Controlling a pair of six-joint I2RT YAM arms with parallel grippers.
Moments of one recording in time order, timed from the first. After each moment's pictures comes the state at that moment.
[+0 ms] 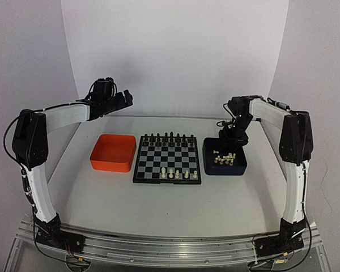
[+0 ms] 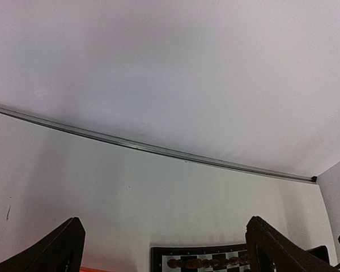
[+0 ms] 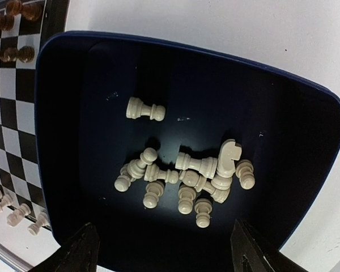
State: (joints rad) left arm -0.39 1.91 1.56 -0.02 -0.14 -0.50; right arm 0.28 2.19 1.94 -1.17 -0.15 0.13
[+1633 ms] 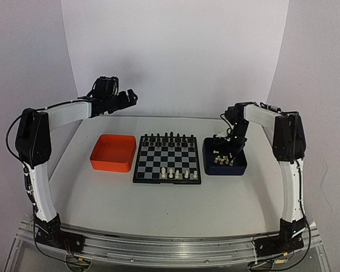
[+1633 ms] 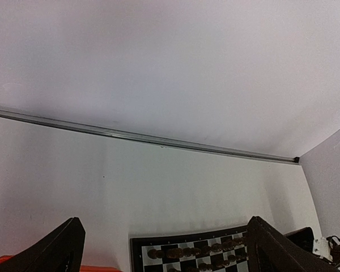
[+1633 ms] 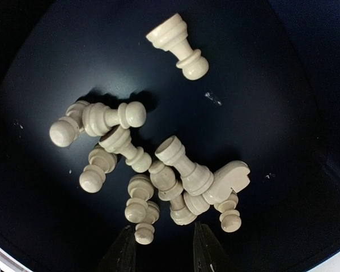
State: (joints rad) left arm -0.38 1.95 1.64 -0.08 0.00 -0.50; right arm 0.28 2.30 1.96 -1.25 -0.02 -0.59
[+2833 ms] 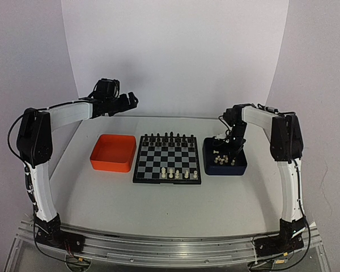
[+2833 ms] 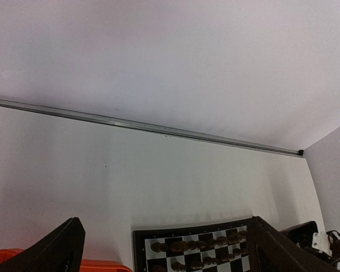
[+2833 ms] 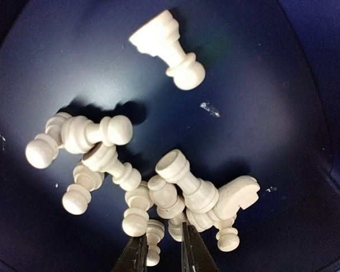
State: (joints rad) left arm -0.38 1.97 1.64 -0.11 0.01 -0.50; right arm 0.28 2.34 1.98 -1.24 0.01 -0.59
